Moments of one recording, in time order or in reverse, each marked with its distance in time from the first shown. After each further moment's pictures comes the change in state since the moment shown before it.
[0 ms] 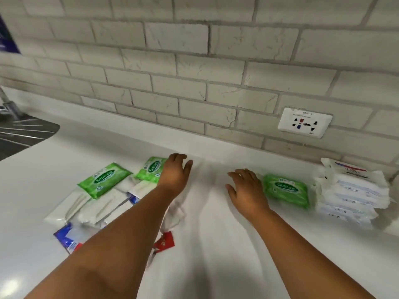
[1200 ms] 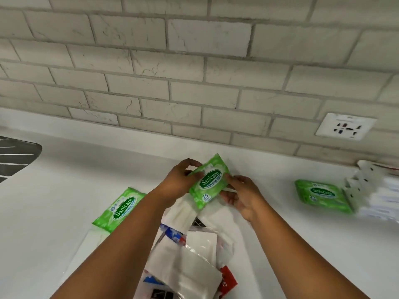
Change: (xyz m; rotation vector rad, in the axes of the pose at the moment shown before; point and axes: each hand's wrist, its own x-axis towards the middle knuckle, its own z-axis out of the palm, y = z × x) left_hand 0.072 -0.092 -0.090 -0.772 -0.536 -0.200; right_hand 0.094 -0.148 0.045 1.516 -0.067 0.871
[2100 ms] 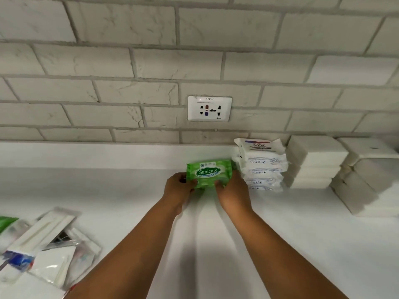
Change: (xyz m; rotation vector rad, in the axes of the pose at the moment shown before) left_hand 0.054 -0.015 0.341 -0.089 0.085 -0.173; right_hand -0.048 -0.050 -0.284 -0.915 0.574 -0.401
